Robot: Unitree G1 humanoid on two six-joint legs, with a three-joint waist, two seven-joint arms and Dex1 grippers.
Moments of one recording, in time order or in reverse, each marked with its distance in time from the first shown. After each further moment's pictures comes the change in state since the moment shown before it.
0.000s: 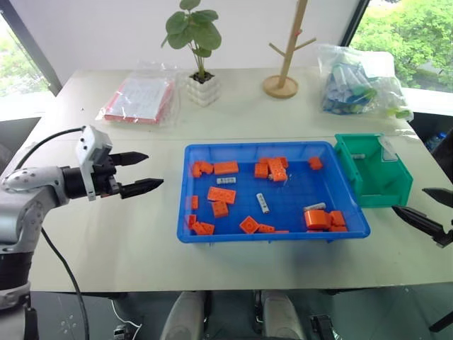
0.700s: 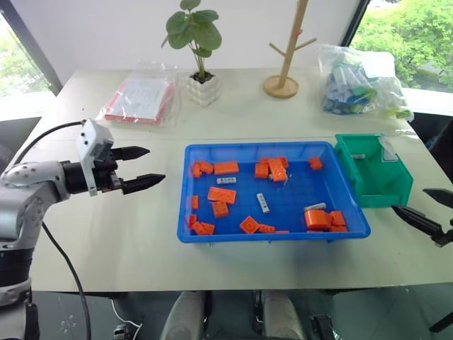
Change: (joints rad) left arm -0.030 -0.010 -0.008 -0.014 0.003 -0.004 0.023; right arm -0.028 0.015 0.007 0.004 -0.033 0.011 -0.006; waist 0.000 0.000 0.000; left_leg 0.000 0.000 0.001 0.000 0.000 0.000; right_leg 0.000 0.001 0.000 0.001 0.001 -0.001
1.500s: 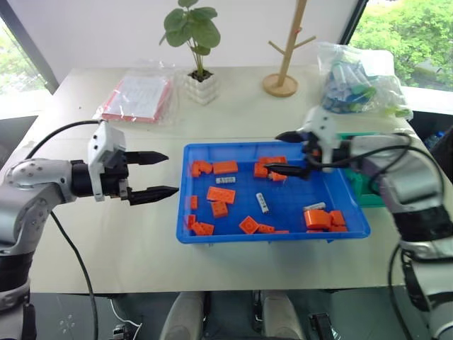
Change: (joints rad) left arm 0.004 0.032 -0.015 -0.165 -0.090 0.061 -0.066; right arm -1.067 0.239 1.062 0.405 -0.307 -0.187 0.128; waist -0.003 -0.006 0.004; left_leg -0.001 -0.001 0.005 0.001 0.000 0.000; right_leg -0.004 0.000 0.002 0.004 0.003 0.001
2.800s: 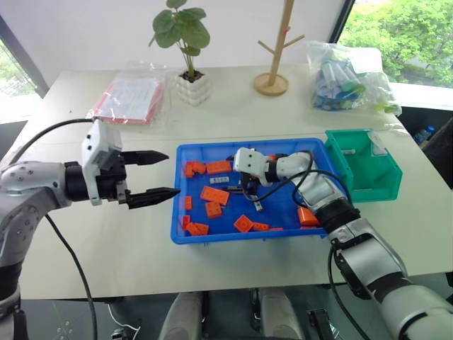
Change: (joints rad) left arm 0.042 0.030 0.063 -0.095 -0.092 0.056 0.073; right arm -0.078 0.330 0.139 0.471 -0.380 -0.549 -0.030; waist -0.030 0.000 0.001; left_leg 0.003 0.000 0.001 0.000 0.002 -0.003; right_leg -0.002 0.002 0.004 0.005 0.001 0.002
